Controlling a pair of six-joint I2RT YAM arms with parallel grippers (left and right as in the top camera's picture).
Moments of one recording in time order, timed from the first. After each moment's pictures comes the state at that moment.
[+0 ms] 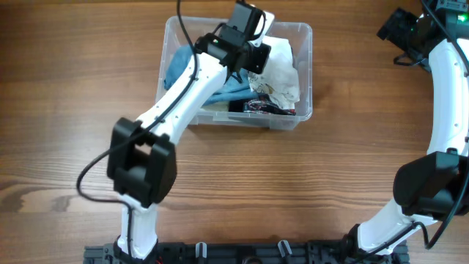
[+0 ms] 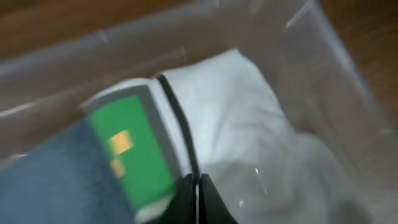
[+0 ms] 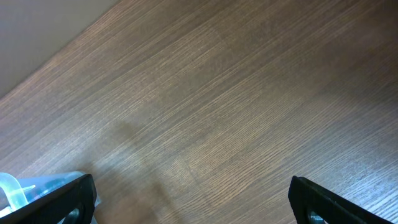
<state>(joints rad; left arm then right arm) -0.52 2.09 1.86 -0.65 0.09 -0.07 -0.19 1.88 1.91 -1.06 0.14 0.43</state>
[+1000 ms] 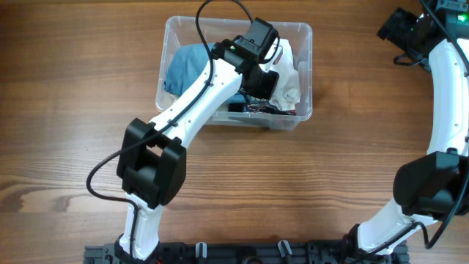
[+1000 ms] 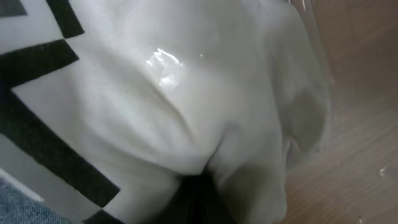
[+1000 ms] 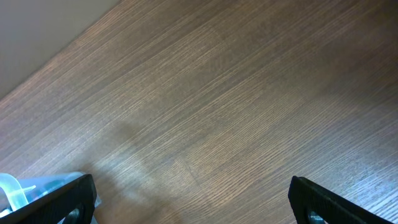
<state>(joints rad) -0.60 2.13 1.88 -0.93 0.16 -0.18 -0.19 1.88 1.91 -1.06 0.14 0.43</state>
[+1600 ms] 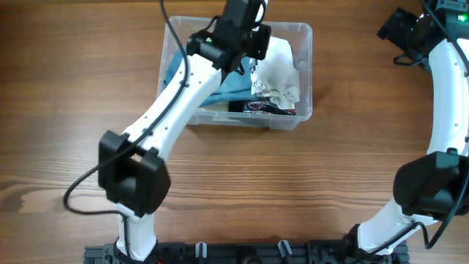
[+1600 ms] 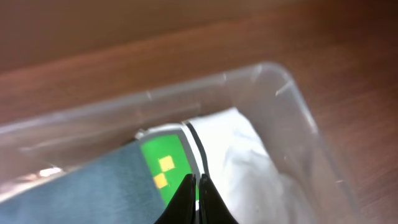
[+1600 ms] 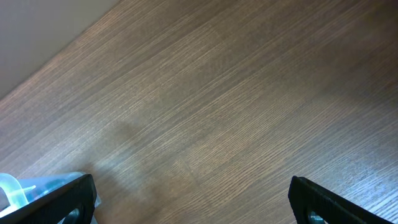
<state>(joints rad) -0.54 2.02 1.88 -0.59 0.00 -0.18 -0.19 1.88 1.91 -1.06 0.14 0.43</state>
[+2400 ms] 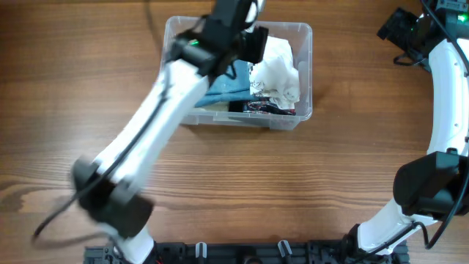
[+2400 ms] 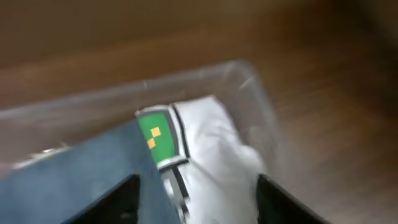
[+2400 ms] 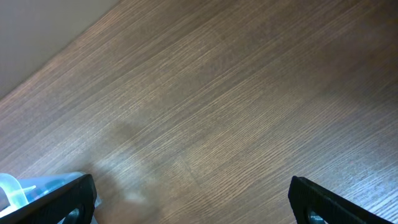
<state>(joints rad) -0.54 1.84 1.88 -0.75 0.05 -0.20 -0.19 1.88 1.91 -1.06 0.14 0.43</state>
